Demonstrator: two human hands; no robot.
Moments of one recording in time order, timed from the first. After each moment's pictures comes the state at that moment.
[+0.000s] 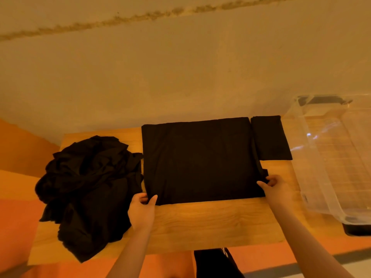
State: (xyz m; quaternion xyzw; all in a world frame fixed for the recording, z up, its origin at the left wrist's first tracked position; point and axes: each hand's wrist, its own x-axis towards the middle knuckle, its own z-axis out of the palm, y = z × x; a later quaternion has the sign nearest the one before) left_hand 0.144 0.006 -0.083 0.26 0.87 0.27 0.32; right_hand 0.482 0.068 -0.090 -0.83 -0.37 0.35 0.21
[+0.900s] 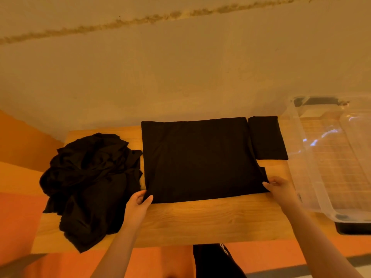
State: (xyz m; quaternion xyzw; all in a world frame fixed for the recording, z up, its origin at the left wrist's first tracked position) left_hand 0.135 -0.009 -0.072 0.21 0.77 0.36 0.48; right_hand 0.516 0.071 -0.076 -0.79 -0.37 0.46 0.15
